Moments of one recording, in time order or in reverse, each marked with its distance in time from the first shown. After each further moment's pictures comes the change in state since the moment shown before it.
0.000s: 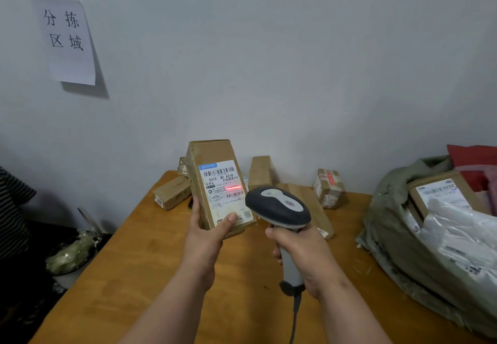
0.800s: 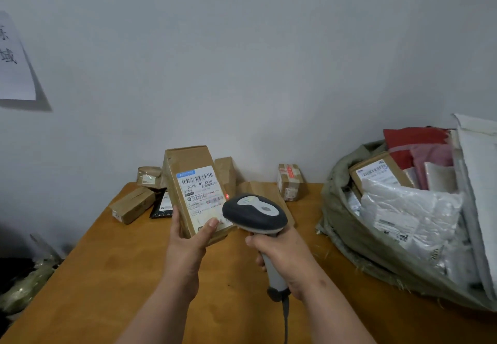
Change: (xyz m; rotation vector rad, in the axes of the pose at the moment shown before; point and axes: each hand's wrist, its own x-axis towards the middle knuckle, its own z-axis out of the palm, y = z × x) left_hand -0.027 -0.024 0.061 0.025 -0.016 -0.026; right_hand -0.033 0.004 -0.065 -0.010 -0.002 0.013
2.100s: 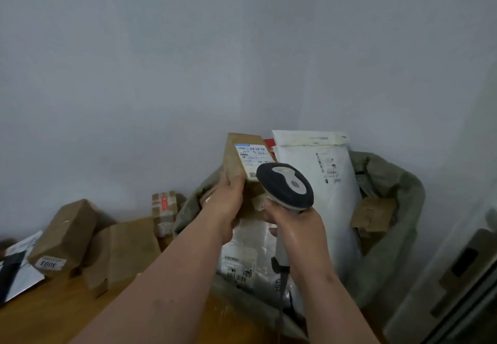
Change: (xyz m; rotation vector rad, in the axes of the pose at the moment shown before) left_hand -0.014 -0.008 0.438 0.352 -0.572 -0.155; right_hand -0.012 -0.026 -0.324 0.172 0.745 -0.115
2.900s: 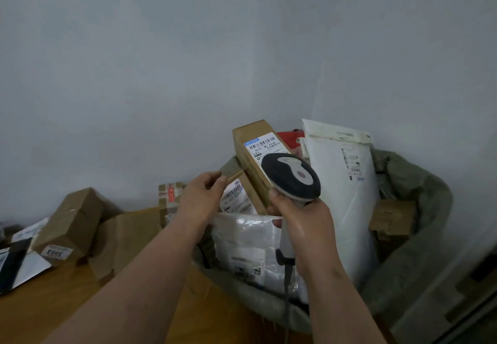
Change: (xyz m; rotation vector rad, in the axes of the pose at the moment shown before) left_hand 0.026 -0.023 -0.069 0.270 0.246 0.217; right_hand 0.016 0.004 0.025 -0.118 0.028 0.005
